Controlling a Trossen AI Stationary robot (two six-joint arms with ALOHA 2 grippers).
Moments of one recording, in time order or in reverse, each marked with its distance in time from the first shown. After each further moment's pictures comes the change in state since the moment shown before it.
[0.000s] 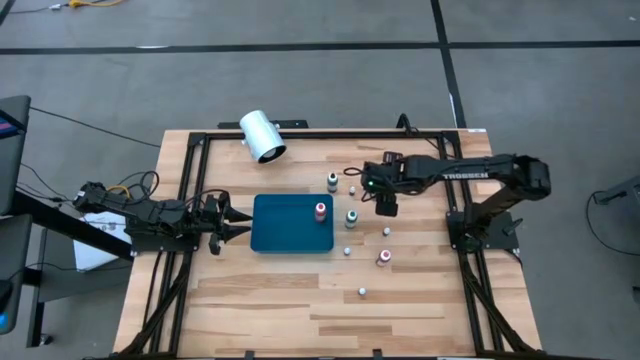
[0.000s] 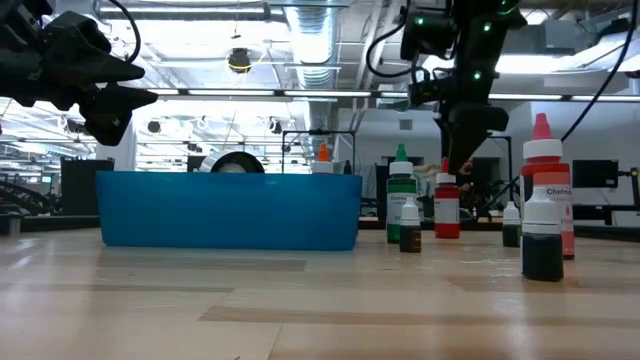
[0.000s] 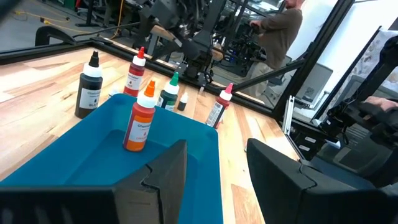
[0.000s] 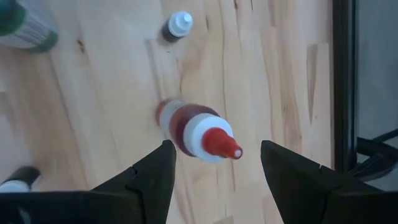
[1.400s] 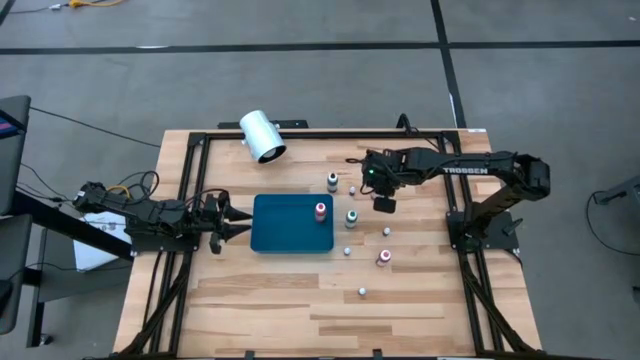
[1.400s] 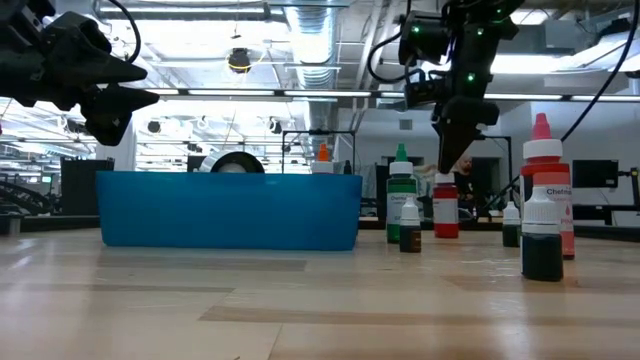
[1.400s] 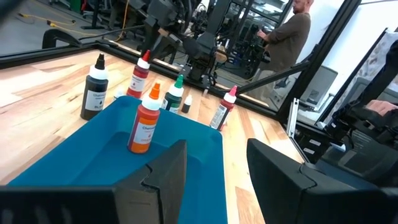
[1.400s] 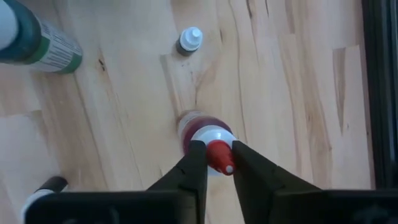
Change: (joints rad) left arm 0.000 0.000 0.000 0.000 -0.021 0.001; right arm -0.084 -0.001 0.003 0.039 -0.158 -0.025
